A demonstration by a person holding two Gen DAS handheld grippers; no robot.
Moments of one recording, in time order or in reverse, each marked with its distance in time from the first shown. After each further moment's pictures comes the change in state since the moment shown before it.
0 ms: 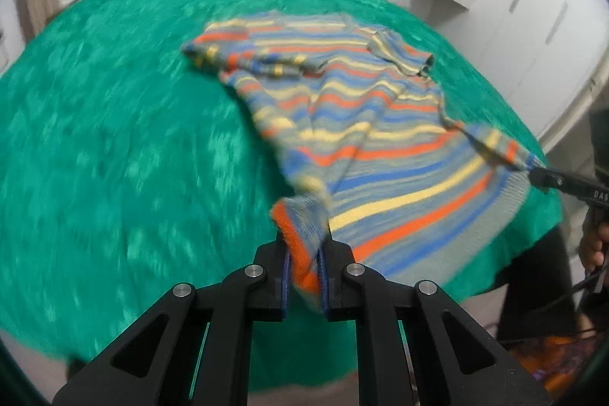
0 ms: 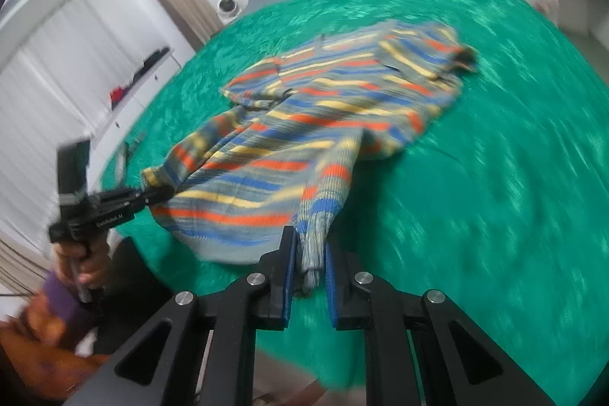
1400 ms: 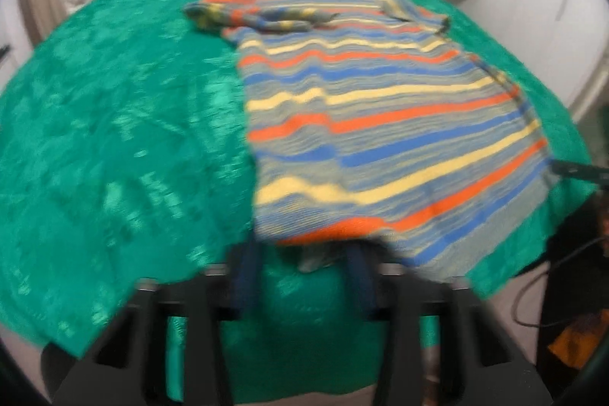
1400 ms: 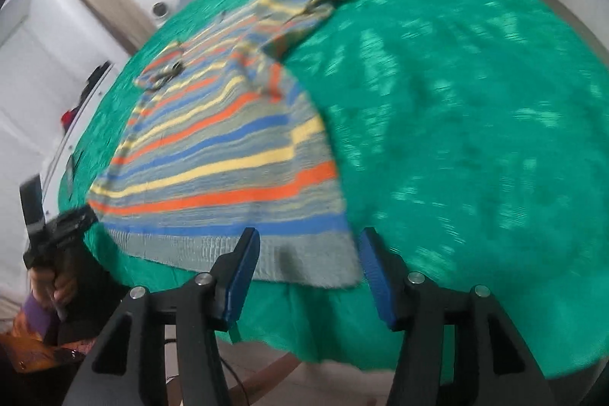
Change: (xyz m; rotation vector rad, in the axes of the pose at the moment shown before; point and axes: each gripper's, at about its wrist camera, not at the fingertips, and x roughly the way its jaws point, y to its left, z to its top) left arm 0.046 -0.002 -0.036 0.089 -0.007 0.049; right arm 0.042 -0.084 -0.038 0.117 0.055 -0.118
